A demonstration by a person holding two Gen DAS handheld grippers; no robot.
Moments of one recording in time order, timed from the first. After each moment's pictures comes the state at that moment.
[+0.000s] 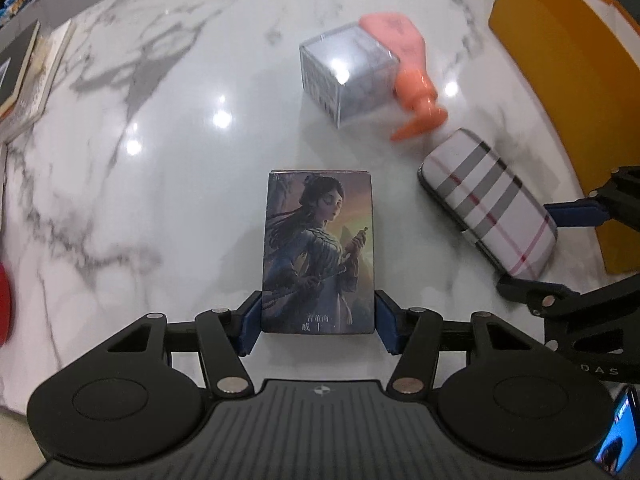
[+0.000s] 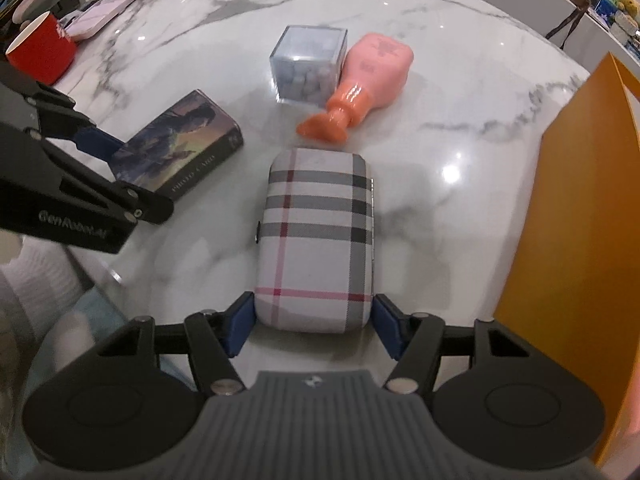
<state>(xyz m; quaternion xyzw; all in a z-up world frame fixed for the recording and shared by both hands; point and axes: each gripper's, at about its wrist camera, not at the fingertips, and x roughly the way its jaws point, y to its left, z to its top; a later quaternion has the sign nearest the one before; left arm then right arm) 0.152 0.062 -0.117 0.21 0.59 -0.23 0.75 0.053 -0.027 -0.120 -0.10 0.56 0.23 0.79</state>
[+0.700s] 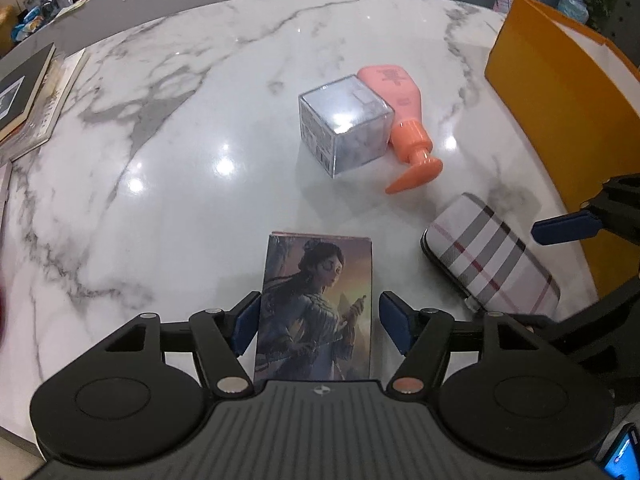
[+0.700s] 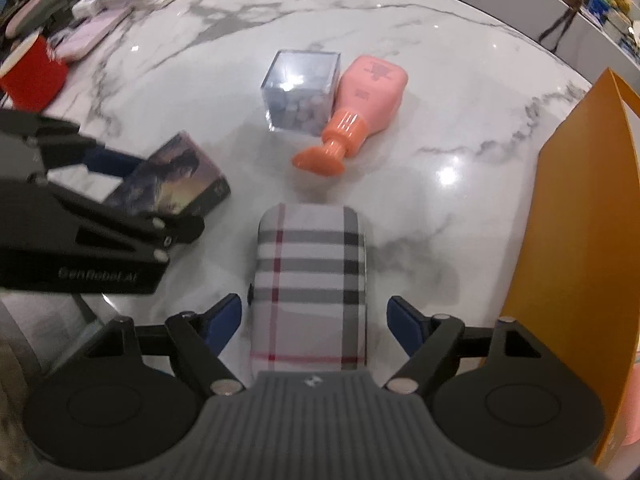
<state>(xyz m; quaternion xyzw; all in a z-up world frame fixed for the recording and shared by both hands) 0.149 0.061 -0.116 0.18 0.52 -0.24 0.80 0.064 -0.020 -0.115 -0.10 0.55 0.23 0.80</state>
